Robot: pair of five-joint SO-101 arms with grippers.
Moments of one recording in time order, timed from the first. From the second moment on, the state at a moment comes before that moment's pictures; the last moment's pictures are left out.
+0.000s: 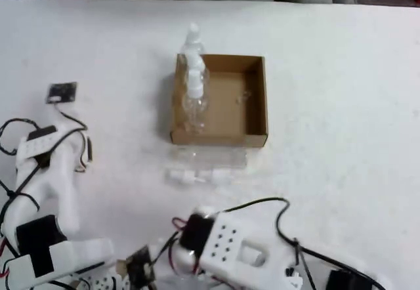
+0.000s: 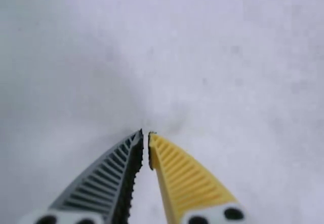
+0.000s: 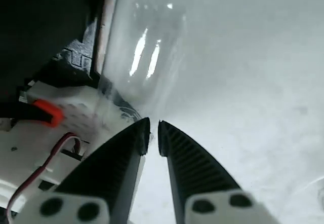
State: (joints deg) left arm -27.9 -6.6 45.0 48.5 -9.2; right arm -72.9 -32.5 50.3 90.7 42.7
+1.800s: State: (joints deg) left arm -34.8 0.0 39.0 46.5 -0.3; right arm -71.6 -51.2 55.5 82.1 32.3
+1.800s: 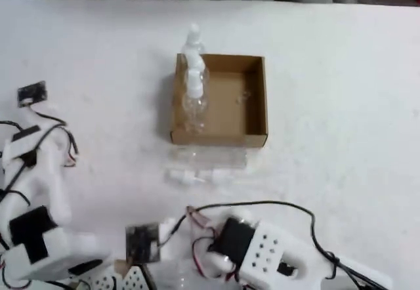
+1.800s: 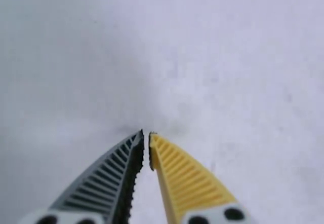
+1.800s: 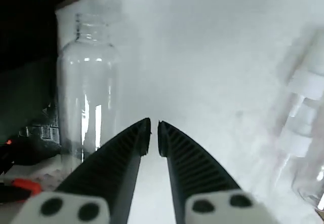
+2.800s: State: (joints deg) left arm -40.7 19.6 17.2 55.0 12.7; right arm -93.3 -33.9 57.7 67.9 26.5
